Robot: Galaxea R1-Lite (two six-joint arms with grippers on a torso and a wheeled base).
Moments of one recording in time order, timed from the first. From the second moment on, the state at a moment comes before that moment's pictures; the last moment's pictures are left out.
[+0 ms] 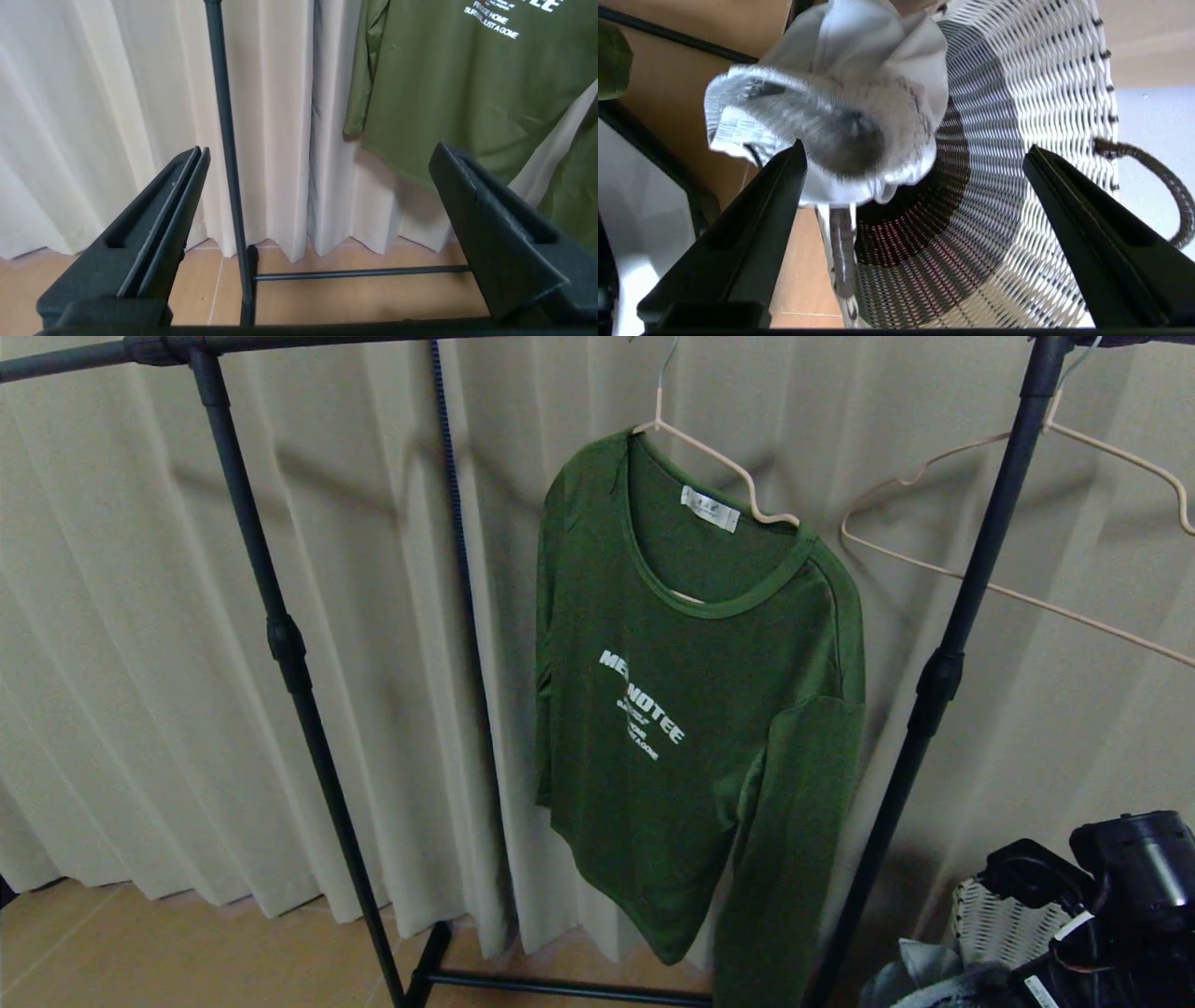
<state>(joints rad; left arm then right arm) -0.09 0.00 0.00 -0.03 -0.04 0.01 0.05 1.58 -0.35 -0.15 -0.26 -0.24</state>
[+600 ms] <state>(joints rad) -0.09 0.00 0.00 -0.03 -0.04 0.01 -0.03 1.74 -0.39 -0.20 -0.29 -0.24</state>
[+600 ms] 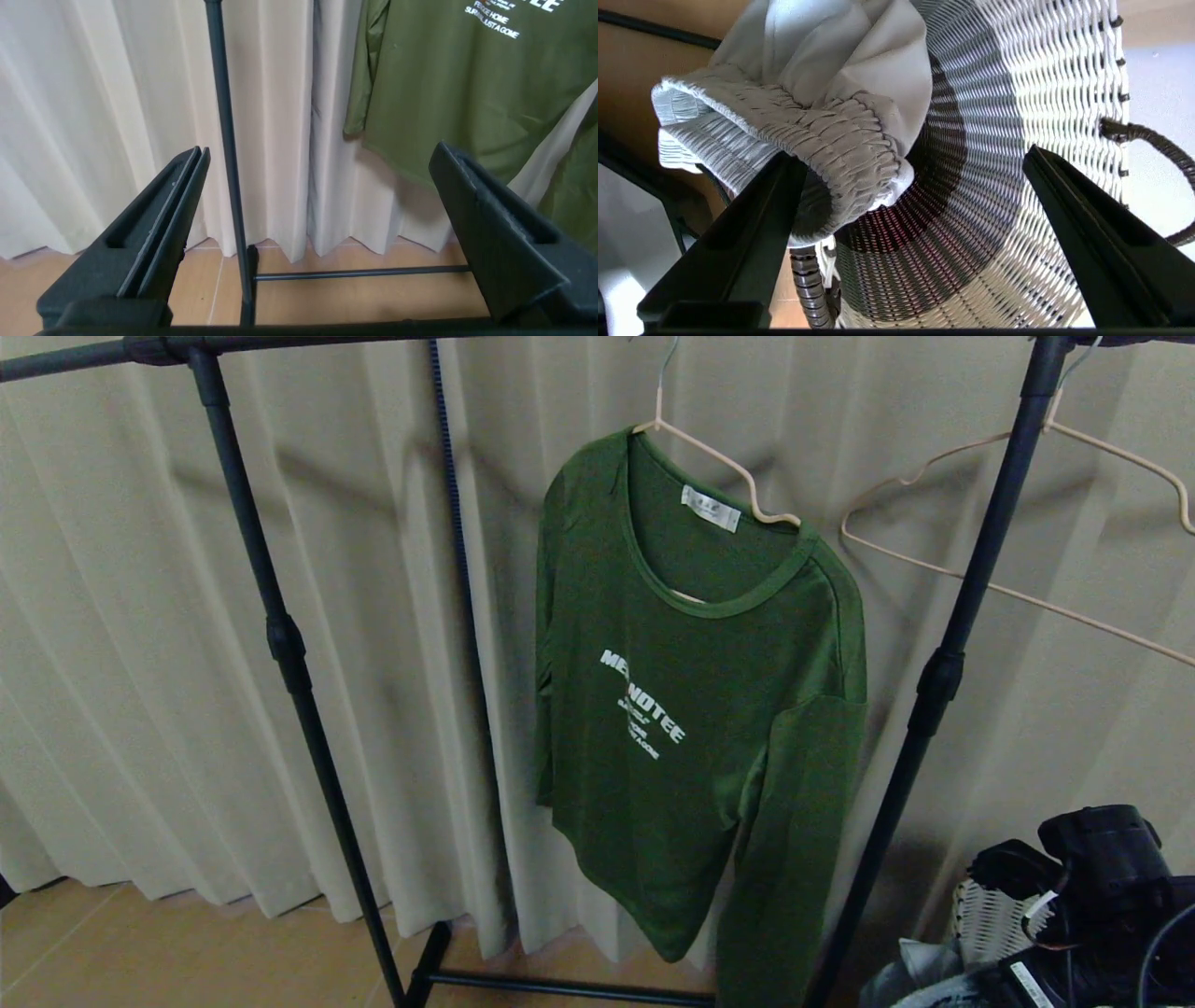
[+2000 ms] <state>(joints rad) -0.09 0.00 0.00 -0.03 -0.03 -0.01 0.09 1.06 -0.27 -0.25 -0.05 -0.23</state>
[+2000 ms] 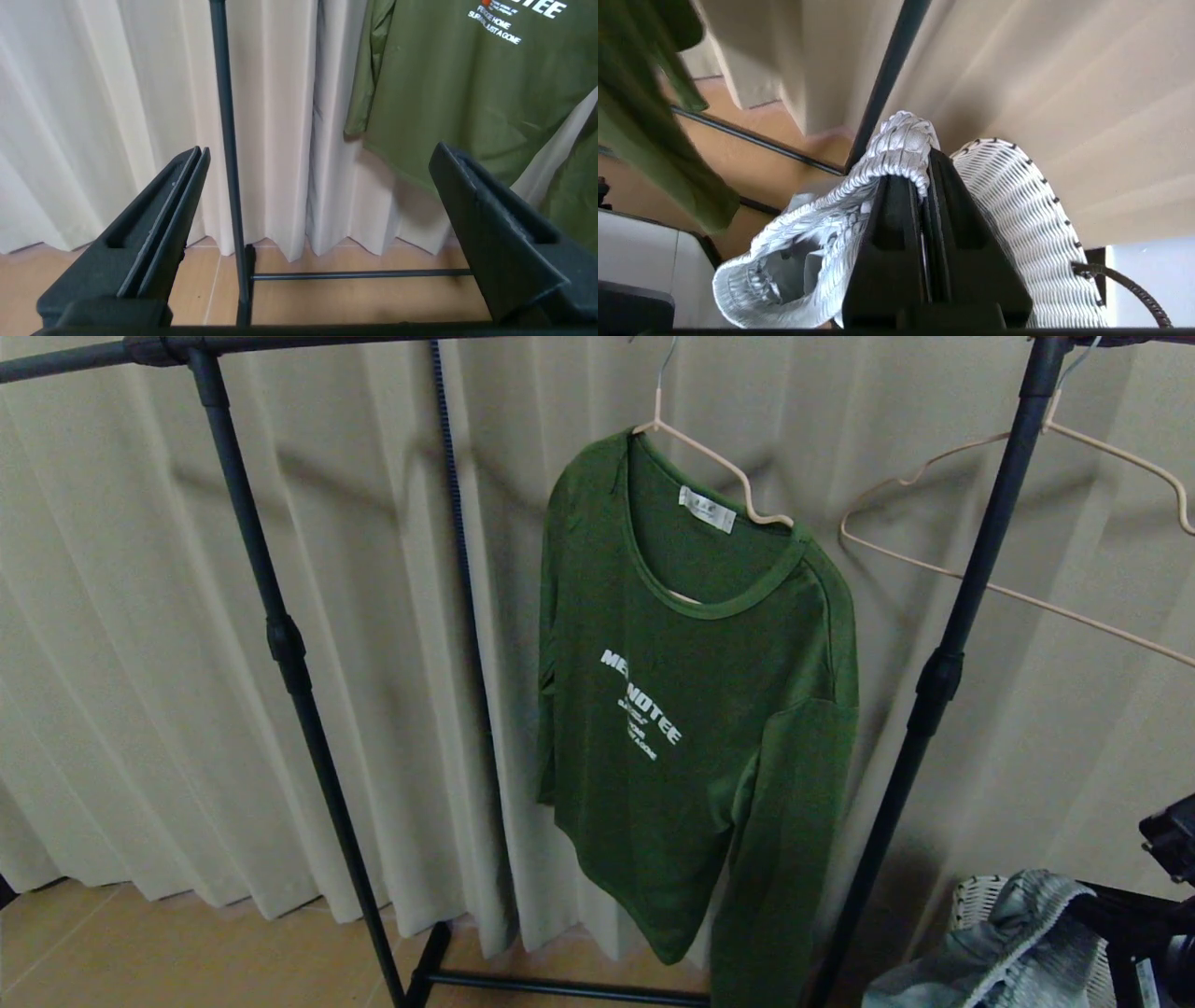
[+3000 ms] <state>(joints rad) -0.09 0.00 0.00 -0.03 -0.03 -0.01 0.10 0.94 -0.25 -0.22 -0.05 -0.23</state>
